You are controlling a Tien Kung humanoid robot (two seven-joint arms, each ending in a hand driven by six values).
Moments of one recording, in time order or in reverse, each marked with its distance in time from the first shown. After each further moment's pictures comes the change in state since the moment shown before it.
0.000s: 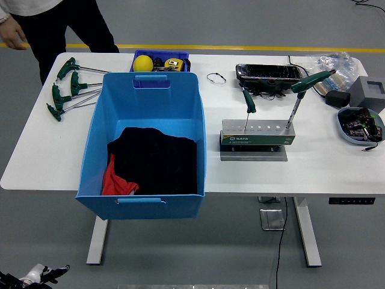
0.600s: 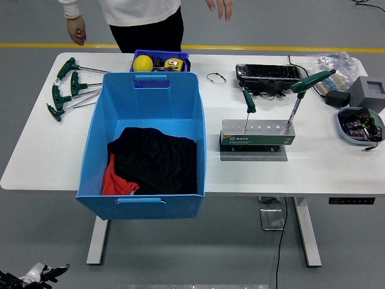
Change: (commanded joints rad) left arm -0.002 0.000 -0.002 0.000 -0.001 0.002 -0.001; right arm 0.005 0.001 0.005 0.000 0.001 0.002 -0.001
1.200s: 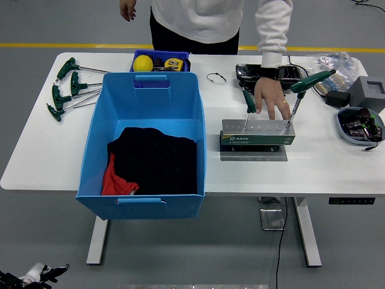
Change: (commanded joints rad) left arm -0.001 0.002 0.010 0.000 -0.004 0.001 -0.001; right arm 0.000 0.001 0.002 -0.001 0.000 0.001 0.001
